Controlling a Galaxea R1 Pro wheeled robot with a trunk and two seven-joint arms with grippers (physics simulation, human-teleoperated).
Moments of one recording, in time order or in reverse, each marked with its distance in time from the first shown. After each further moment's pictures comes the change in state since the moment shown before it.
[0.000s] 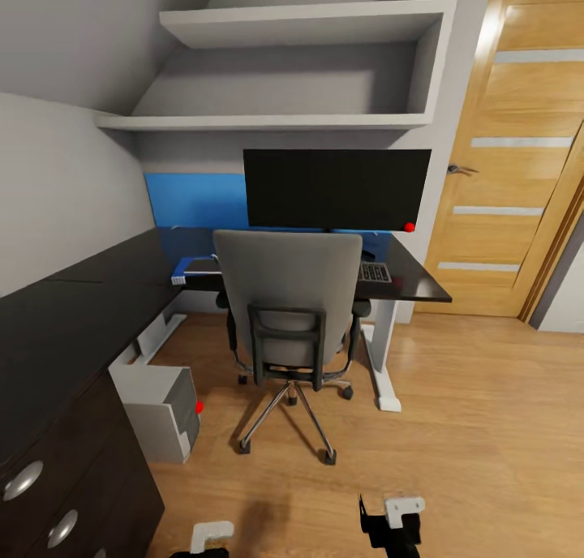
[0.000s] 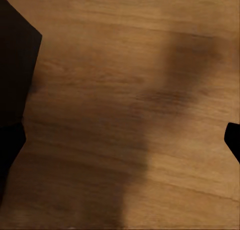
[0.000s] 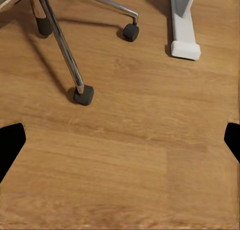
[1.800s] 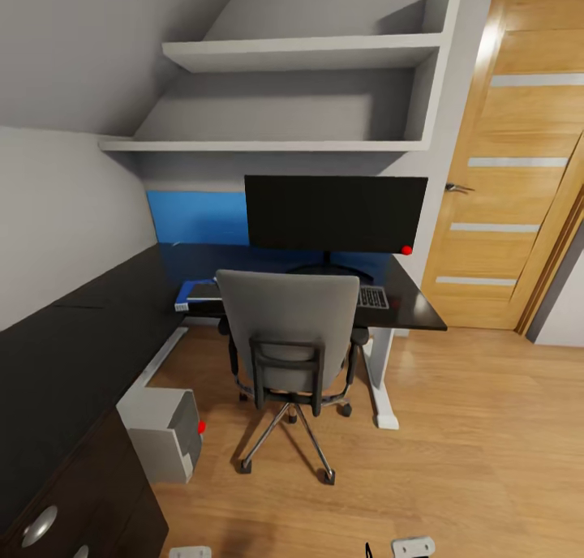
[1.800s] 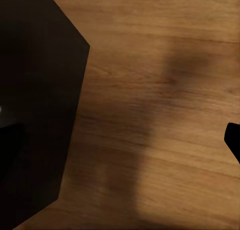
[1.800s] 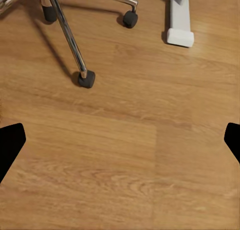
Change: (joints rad) left arm 0.000 0.062 -0.008 0.132 -0.008 -0.103 -0.007; right arm 0.095 -0.004 0.001 0.001 0.005 0.009 0.003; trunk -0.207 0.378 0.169
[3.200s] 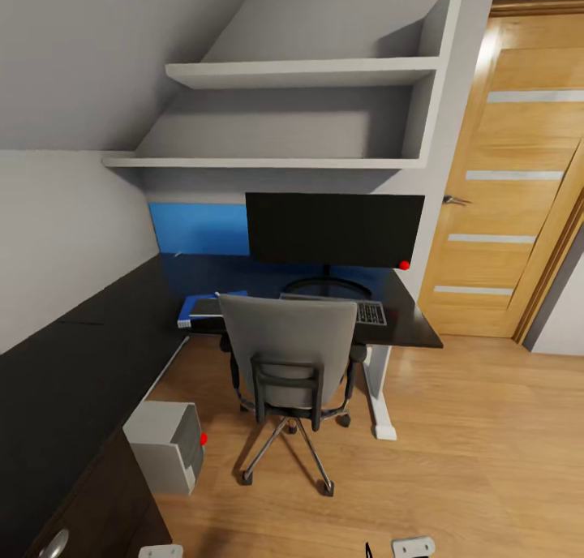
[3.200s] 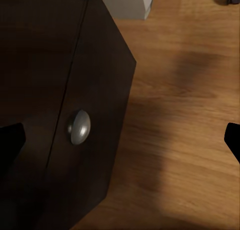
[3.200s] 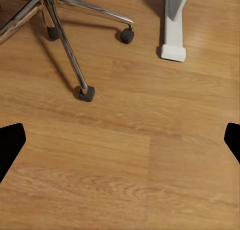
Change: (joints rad) left arm 0.000 0.090 0.001 -0.004 0.001 -0.004 0.001; right arm 0.000 0.000 0.000 0.000 0.000 0.000 0.000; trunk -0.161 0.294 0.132
